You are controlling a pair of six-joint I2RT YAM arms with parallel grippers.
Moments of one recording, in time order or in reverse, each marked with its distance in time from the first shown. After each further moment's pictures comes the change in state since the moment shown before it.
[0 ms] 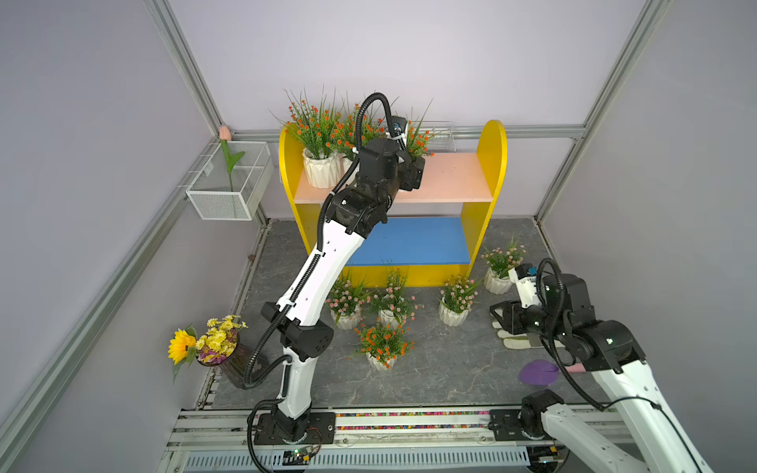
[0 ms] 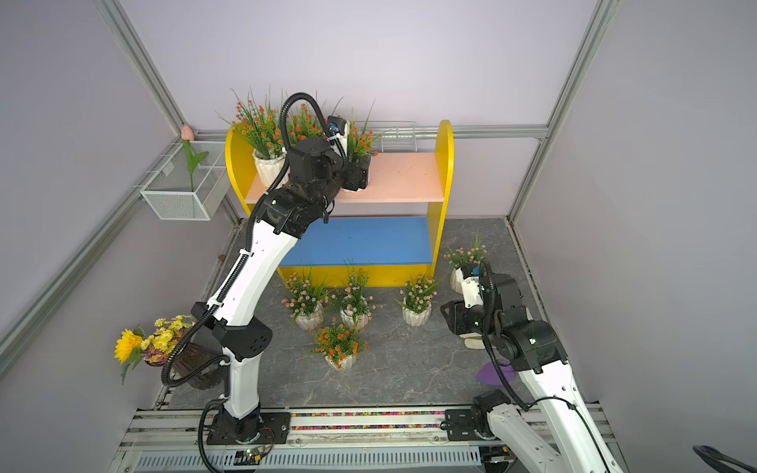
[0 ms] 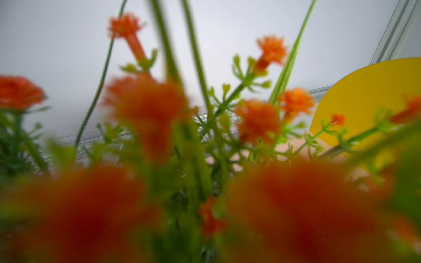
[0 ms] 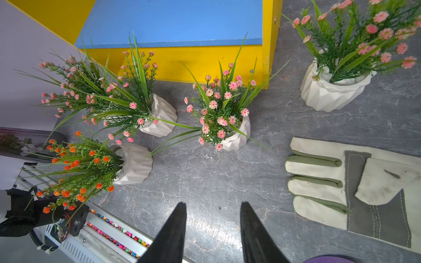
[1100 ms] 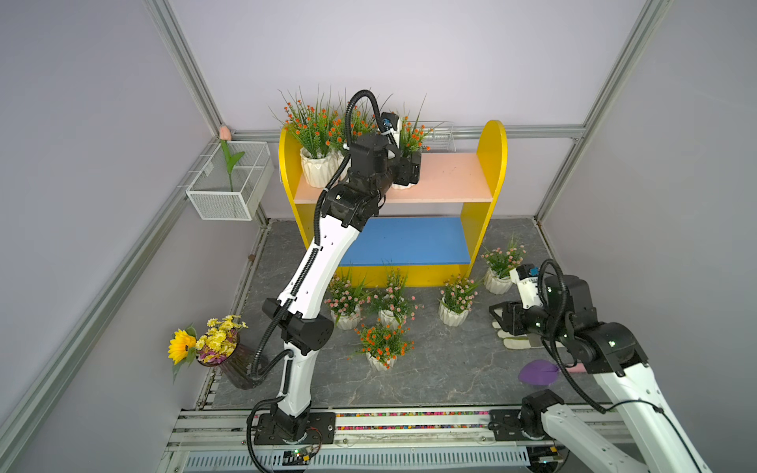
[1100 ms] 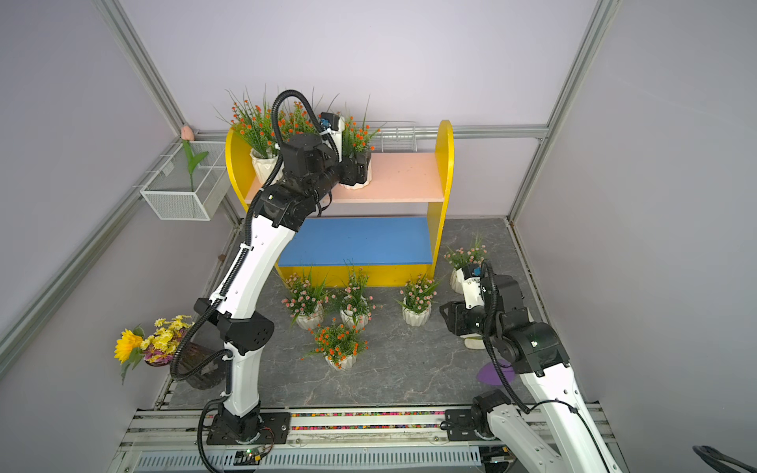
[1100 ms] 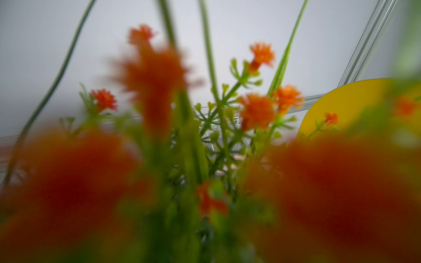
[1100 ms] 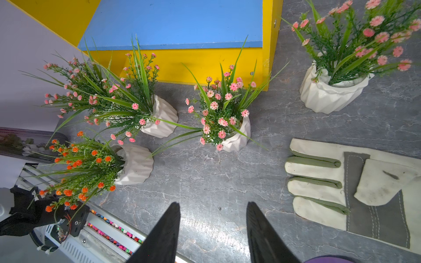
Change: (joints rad) left arm 0.053 0.043 0.042 0.014 0.173 -0.086; right arm 0.000 -0.017 0.000 0.000 0.000 0.000
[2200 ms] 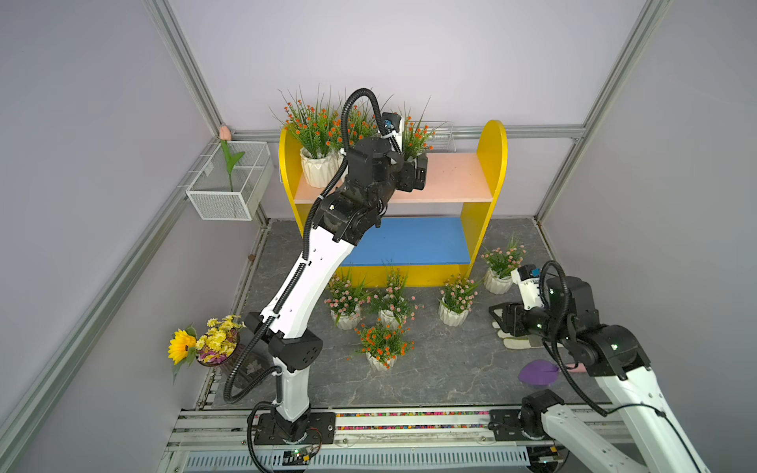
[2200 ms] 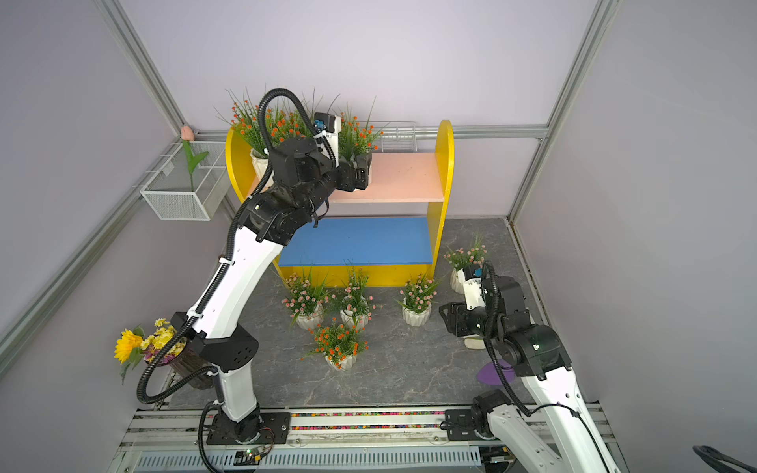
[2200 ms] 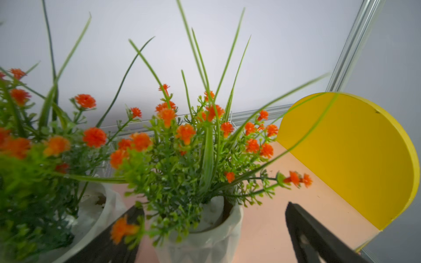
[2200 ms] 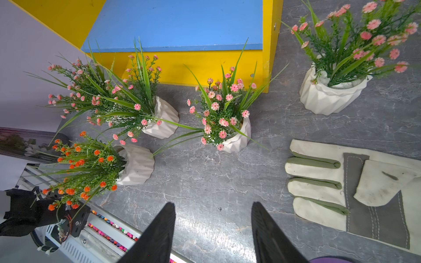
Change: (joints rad) left arm -0.098 -0.182 -0.163 0.010 -0.124 0.005; right arm 0.000 -0.013 -0.003 0.001 -0.001 0.000
